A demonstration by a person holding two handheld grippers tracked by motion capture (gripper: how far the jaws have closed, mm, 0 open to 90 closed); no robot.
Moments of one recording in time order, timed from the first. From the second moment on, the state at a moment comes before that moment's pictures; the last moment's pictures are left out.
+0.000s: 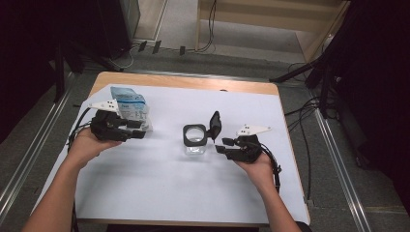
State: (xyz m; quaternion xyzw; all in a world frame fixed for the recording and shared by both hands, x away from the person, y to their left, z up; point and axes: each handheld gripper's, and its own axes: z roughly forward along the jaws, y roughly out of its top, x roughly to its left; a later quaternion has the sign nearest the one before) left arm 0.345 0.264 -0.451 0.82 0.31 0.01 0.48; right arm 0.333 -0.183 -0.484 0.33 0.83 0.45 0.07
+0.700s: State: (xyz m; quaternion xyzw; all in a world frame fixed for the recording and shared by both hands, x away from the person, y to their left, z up) left arm 0.356 0.308 -0.429 0.80 0.36 0.06 0.47; right arm 0.336 -0.183 -0.486 0.33 0.83 0.45 0.06
